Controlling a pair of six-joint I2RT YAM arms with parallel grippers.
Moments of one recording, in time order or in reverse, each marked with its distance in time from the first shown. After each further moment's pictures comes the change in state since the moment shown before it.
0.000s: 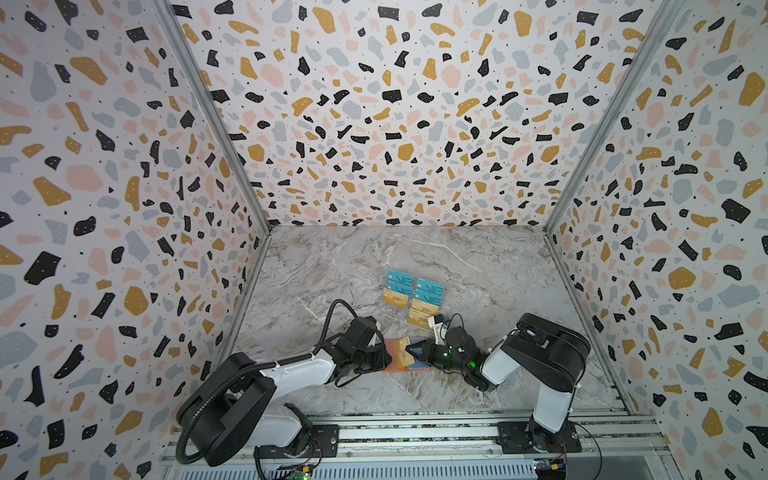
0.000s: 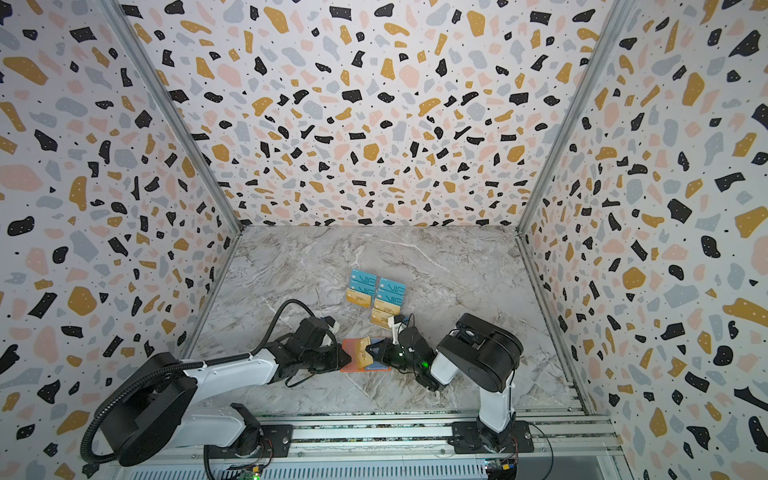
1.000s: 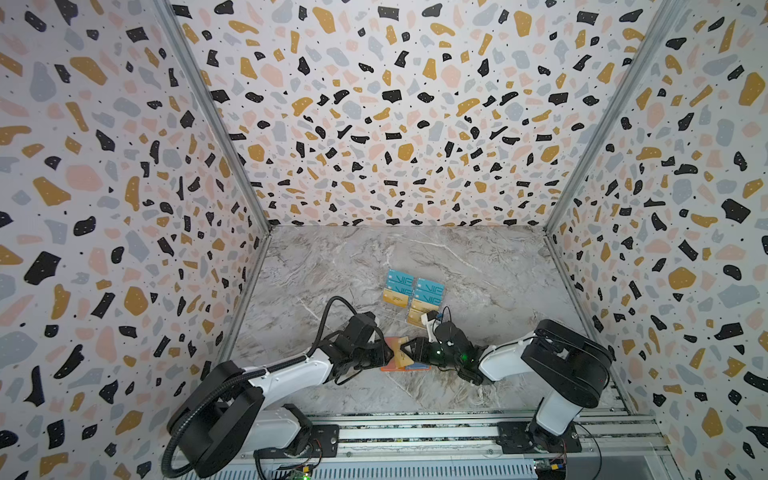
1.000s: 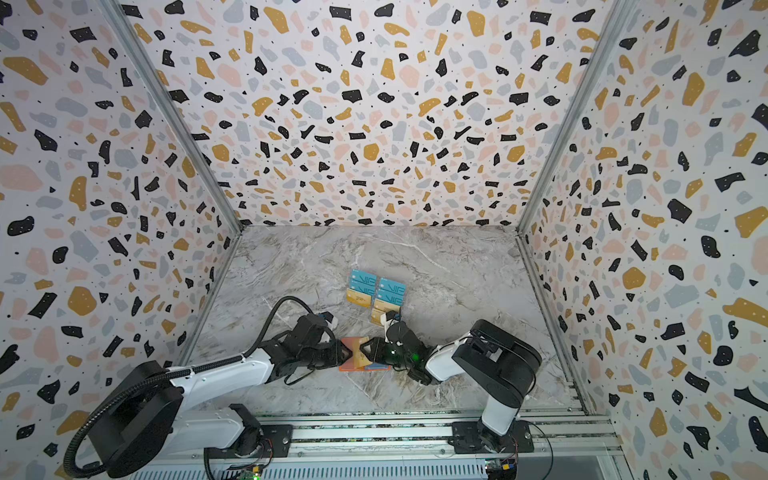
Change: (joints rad) left arm 0.000 -0.059 0.050 -0.071 -0.059 0.006; right arm 0.051 -0.160 0.129 -0.451 0.080 -0.150
